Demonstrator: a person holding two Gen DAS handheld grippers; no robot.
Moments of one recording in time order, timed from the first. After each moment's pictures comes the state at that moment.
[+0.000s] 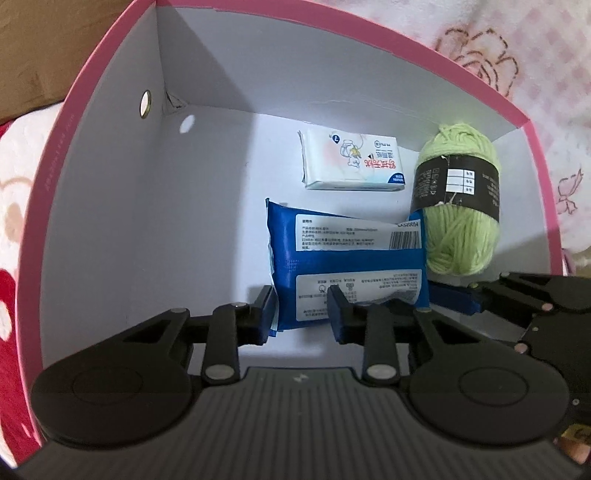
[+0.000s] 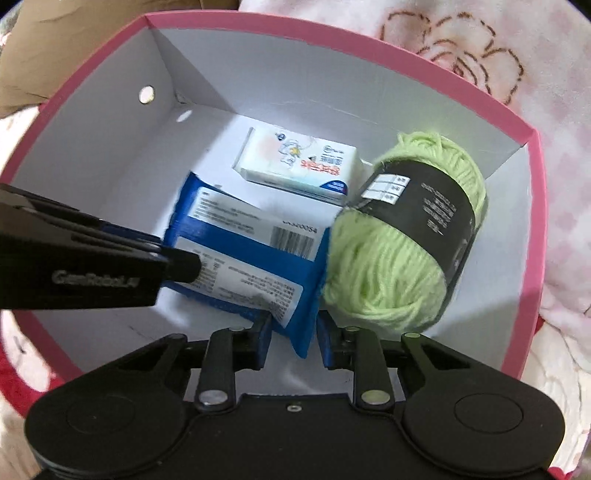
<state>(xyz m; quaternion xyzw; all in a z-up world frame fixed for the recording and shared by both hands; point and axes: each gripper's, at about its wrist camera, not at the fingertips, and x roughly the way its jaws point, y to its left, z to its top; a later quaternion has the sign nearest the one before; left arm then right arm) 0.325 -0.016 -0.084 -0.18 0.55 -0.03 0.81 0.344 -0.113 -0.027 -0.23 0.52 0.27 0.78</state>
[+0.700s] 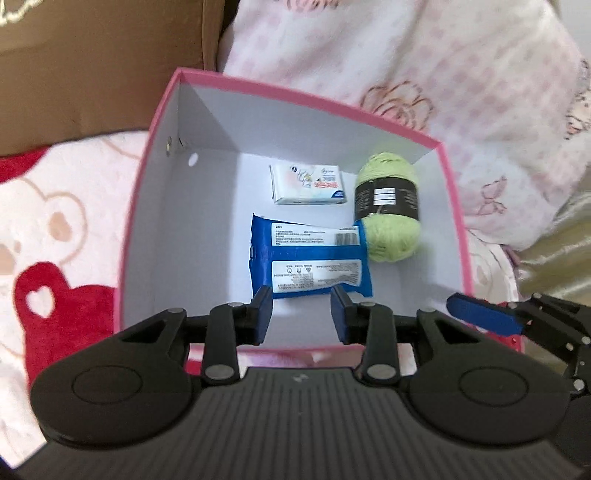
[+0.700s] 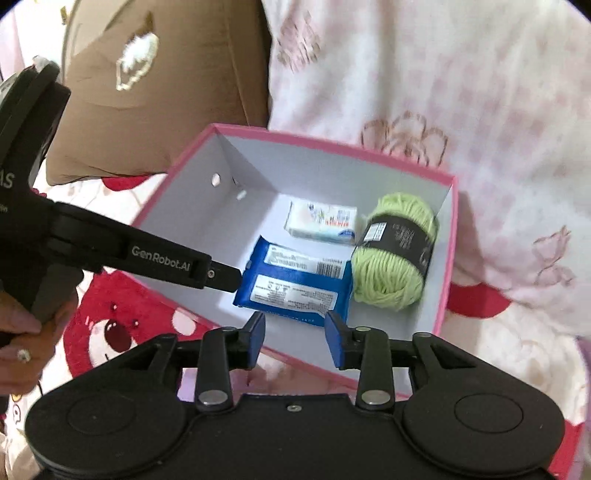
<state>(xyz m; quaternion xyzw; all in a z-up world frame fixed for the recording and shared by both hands) 0.269 -0.009 0.002 -0.18 0.51 -0.07 0.84 0.274 -0.148 0.073 -0.15 0.44 0.31 0.83</state>
